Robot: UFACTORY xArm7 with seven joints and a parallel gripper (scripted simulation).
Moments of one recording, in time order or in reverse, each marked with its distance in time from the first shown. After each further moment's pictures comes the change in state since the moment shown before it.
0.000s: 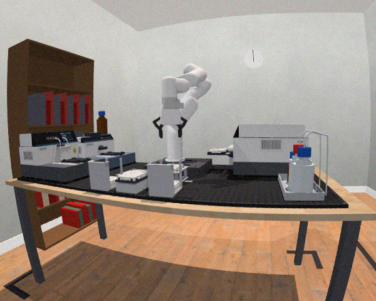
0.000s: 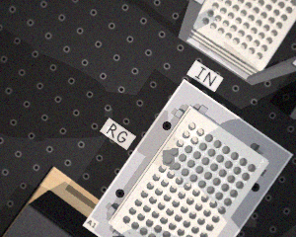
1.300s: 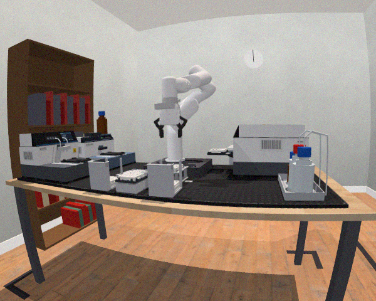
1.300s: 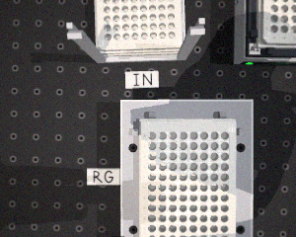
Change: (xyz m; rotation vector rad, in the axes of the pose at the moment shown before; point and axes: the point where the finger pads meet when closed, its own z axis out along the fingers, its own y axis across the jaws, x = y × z) arm 0.000 0.000 0.000 -0.006 -0.006 0.608
